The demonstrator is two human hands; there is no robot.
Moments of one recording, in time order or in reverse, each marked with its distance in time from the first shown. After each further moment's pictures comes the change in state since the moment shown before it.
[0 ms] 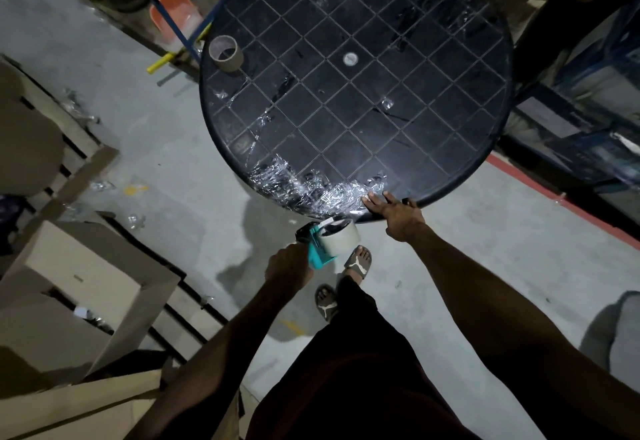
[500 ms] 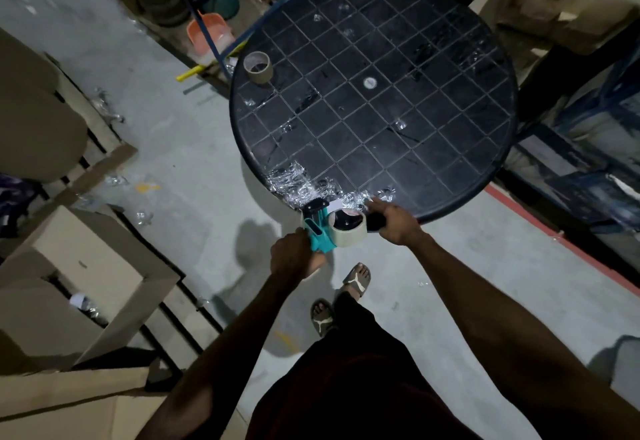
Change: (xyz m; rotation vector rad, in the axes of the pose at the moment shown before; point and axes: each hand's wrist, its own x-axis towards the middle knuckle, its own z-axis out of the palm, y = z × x) left_hand -0.016 0.003 -0.038 -0.244 0.086 -0.218; right_hand -0.010 -0.034 -0.031 0.439 0.134 0.004
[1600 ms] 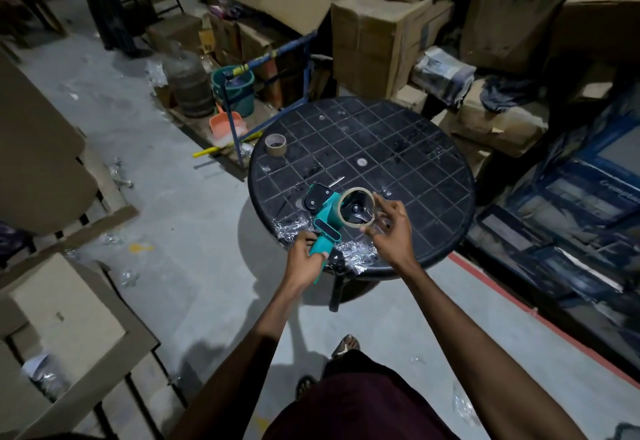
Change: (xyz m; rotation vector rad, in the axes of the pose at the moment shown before) left_hand -0.055 0.003 -0.070 -1.078 0.150 0.096; right_hand -0.119 -0.149 -0.065 0.619 0.691 -0.178
